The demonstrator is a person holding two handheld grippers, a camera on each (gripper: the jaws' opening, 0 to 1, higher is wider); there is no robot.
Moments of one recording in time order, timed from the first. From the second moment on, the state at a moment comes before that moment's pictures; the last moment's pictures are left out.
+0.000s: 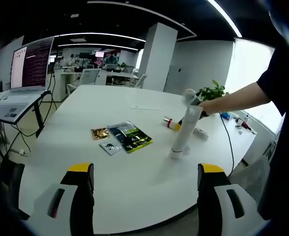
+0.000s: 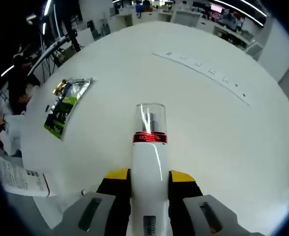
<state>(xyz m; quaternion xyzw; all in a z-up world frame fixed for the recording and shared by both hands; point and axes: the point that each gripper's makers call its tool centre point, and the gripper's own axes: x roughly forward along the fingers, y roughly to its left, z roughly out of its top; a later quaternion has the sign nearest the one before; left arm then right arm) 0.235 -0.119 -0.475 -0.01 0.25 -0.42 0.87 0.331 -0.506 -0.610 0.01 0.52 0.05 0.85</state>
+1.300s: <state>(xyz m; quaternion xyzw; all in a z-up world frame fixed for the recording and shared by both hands) 0.229 -0.122 -0.468 -0.02 0.23 -0.45 0.86 0.260 -0.459 -0.446 0.28 0.19 0.12 0.93</state>
